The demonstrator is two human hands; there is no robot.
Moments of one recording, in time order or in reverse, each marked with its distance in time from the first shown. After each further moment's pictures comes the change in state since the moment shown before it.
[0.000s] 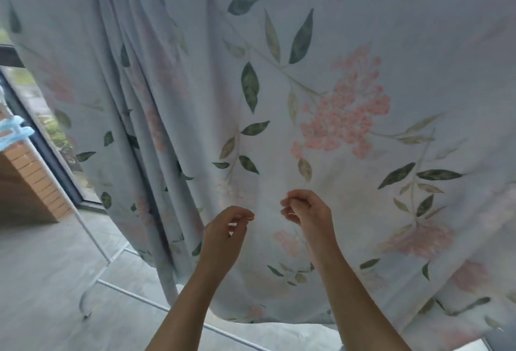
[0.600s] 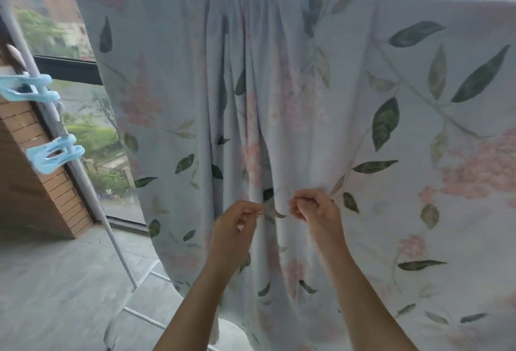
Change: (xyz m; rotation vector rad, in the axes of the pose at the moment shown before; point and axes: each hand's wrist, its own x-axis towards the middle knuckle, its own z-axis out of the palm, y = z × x) left_hand 0.109 -0.082 -0.174 -0.110 0.036 0.066; right_hand 0.054 0.016 0.215 -0.096 -0.028 -0.139
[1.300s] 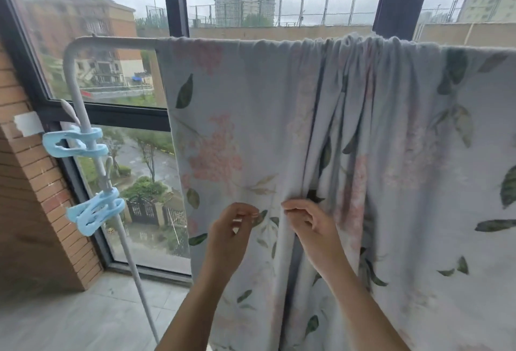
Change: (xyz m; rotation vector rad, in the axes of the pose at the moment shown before) left_hand 0.135 -0.049 -0.174 -0.028 0.058 0.101; right_hand 0.056 -0.015 0.207 -0.174 -0.065 -0.220
